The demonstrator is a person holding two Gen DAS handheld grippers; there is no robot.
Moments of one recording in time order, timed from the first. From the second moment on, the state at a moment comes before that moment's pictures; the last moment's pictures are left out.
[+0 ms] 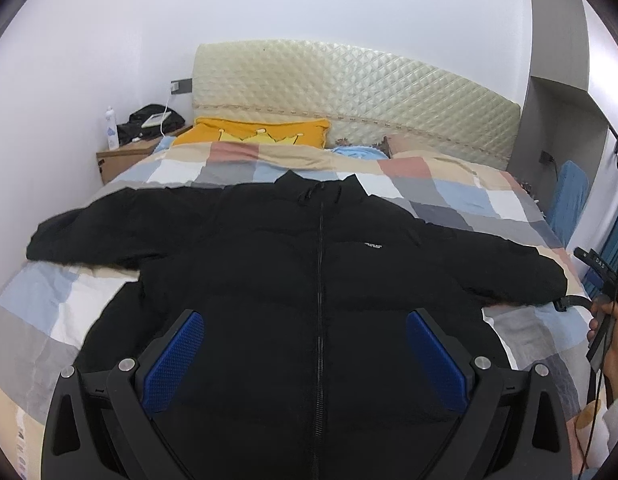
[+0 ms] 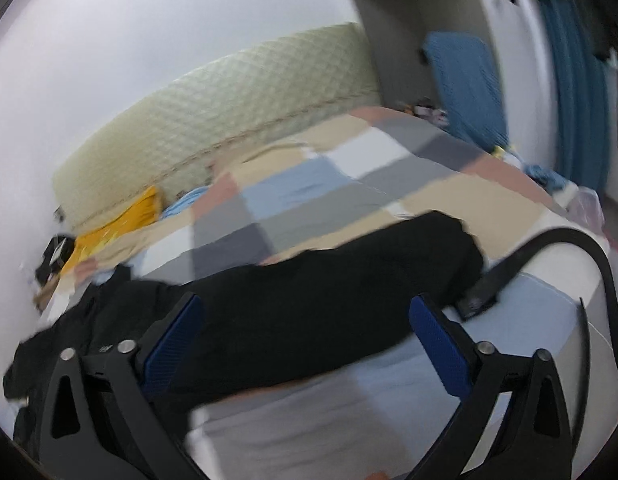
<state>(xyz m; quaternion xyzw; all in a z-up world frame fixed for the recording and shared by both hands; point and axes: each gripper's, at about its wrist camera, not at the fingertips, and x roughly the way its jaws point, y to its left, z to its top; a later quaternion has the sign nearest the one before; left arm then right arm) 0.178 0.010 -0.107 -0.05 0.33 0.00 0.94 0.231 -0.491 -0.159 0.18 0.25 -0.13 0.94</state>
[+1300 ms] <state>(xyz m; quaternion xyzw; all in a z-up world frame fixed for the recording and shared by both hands) 0.230 0.030 -0.169 -0.02 0.38 0.05 0.92 0.307 -0.608 -0.225 0.34 0.23 -0.24 0.88</state>
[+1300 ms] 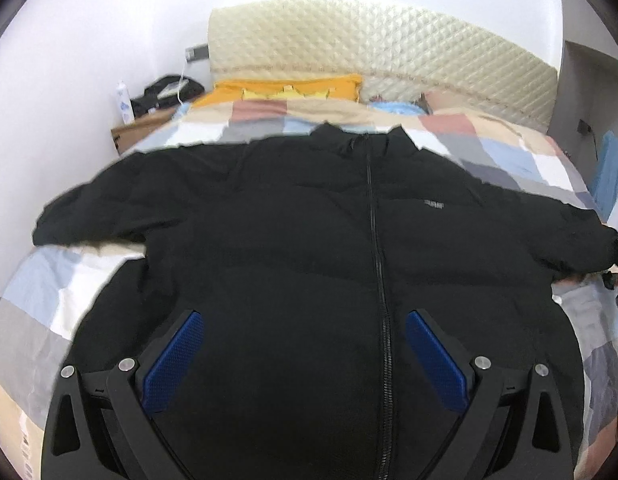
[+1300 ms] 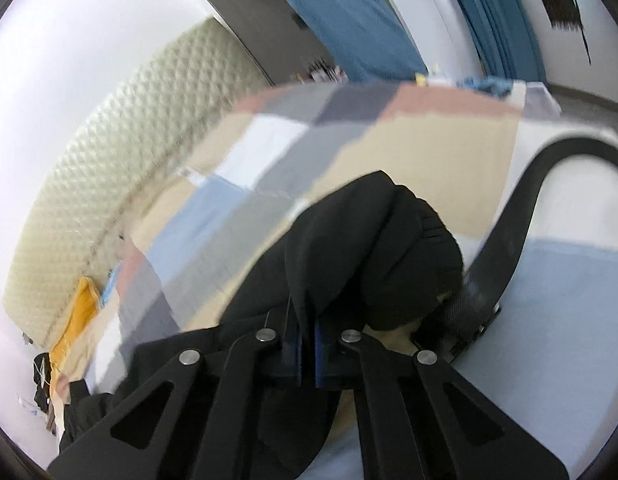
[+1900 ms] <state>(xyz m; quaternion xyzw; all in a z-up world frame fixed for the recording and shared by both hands) 0.179 0.086 -0.123 -0.02 0.31 0.05 0.95 0.302 -0.421 0.015 0.14 0.17 -0.21 0.95</state>
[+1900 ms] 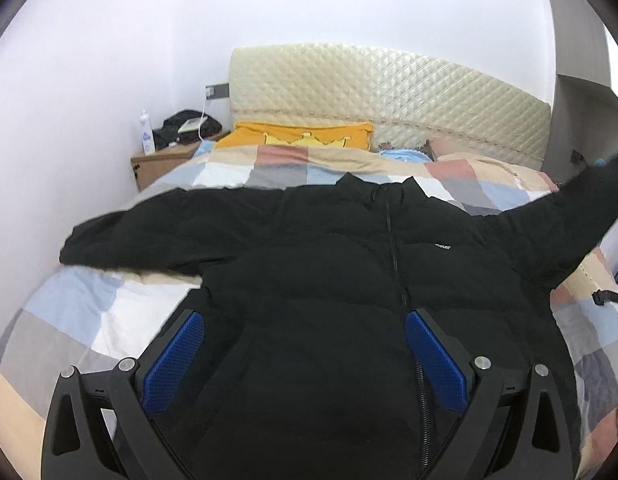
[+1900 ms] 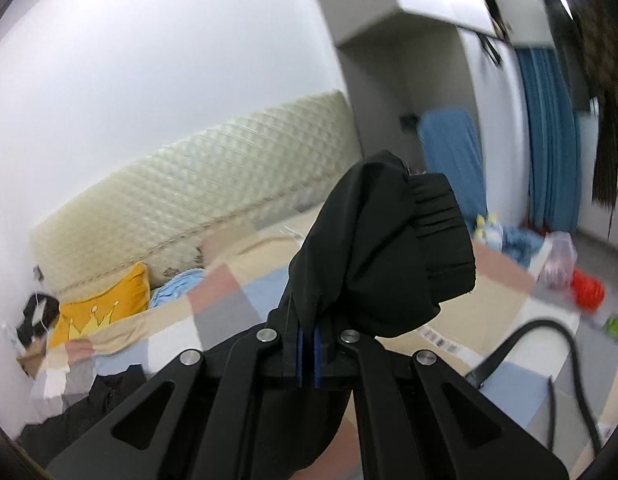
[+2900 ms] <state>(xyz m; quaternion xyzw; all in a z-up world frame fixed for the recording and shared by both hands) 0.152 0.211 -0.114 -0.09 0.22 0.21 0.95 0.308 0.063 -0.169 -0.19 0.28 0.12 0.93</state>
